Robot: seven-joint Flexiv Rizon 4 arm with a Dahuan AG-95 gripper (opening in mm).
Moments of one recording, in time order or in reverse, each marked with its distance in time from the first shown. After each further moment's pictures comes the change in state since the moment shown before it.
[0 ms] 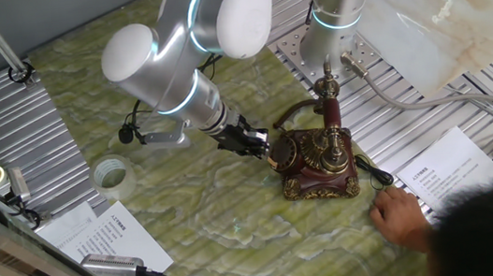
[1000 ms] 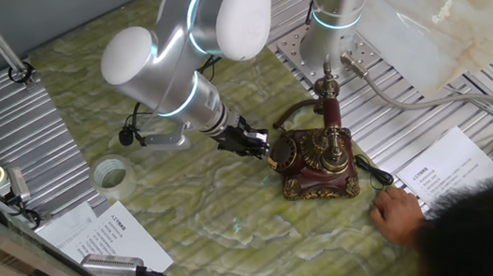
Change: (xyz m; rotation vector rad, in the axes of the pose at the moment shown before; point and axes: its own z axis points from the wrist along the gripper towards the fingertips) arm 0.001 -0.001 0.002 0.003 0.010 0.001
